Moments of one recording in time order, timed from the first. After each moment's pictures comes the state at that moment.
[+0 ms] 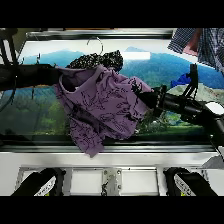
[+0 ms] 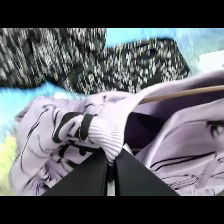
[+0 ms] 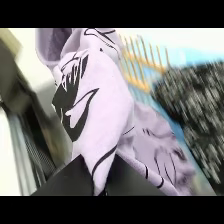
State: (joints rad) left arm -0.17 -0.98 1.48 1.27 -1.22 -1.52; right arm 0.01 -0.93 0.75 0.09 1.15 0.10
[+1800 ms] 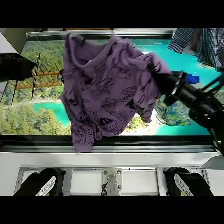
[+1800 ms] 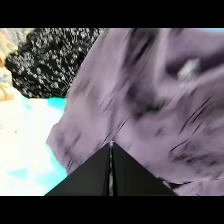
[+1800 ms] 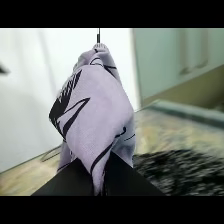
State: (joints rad) left arm -0.11 -0.92 1.60 1.38 -1.34 -1.58; right arm -0.09 -0.82 0.75 0.37 1.02 -0.07
